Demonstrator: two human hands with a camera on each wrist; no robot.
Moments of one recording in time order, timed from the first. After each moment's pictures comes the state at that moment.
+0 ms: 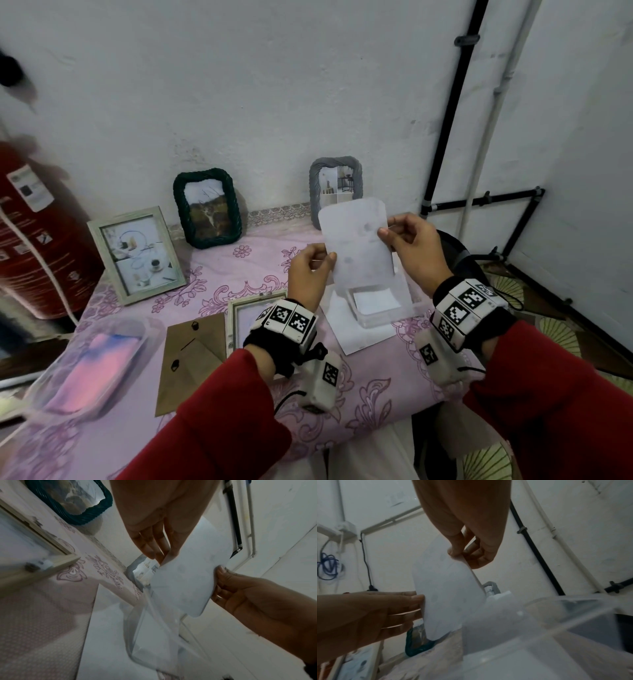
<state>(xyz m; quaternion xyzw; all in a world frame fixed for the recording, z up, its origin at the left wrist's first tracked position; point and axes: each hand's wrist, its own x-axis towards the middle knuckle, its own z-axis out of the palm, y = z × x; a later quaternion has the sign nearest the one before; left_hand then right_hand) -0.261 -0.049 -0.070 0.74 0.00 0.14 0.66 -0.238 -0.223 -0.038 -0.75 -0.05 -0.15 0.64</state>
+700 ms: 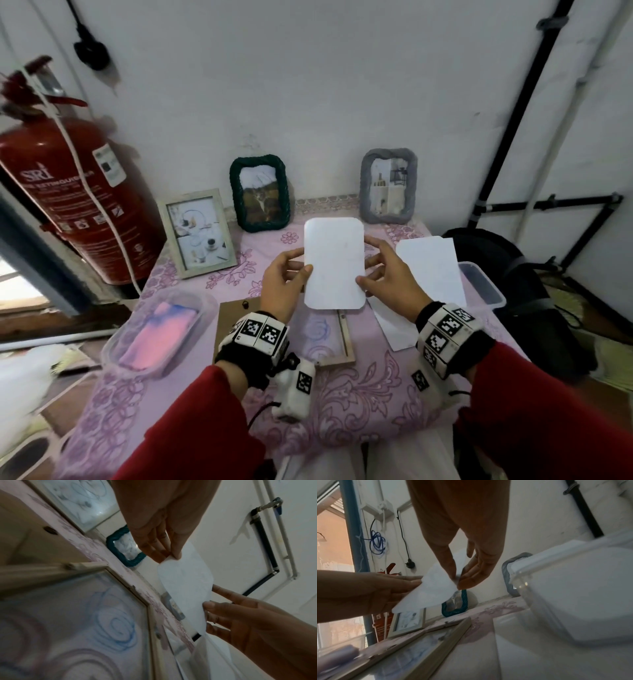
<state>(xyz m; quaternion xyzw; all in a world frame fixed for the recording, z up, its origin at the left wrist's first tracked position) -0.296 0.064 -0.092 0.74 0.08 0.16 0.65 -0.262 -0.128 -0.081 -0.81 -0.16 0.03 0.57</state>
